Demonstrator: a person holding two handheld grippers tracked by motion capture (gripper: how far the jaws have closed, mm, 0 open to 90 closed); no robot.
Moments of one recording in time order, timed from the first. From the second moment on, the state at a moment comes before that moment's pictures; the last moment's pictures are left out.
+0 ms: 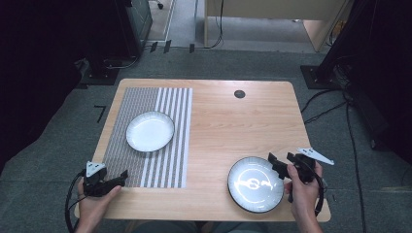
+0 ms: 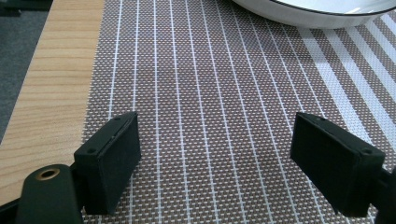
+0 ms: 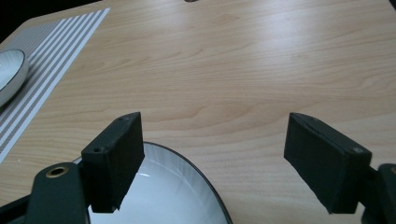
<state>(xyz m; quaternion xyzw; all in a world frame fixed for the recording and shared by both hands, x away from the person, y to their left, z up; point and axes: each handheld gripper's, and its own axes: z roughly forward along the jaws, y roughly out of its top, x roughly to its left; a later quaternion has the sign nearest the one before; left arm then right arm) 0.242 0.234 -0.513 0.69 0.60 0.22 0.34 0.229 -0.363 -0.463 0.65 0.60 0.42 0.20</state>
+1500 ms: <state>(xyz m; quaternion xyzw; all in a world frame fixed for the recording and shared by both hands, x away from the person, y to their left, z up) 0.241 0.230 -0.514 0.69 0.60 0.23 0.32 0.187 -0.405 -0.525 0.66 0.63 0.29 0.28</state>
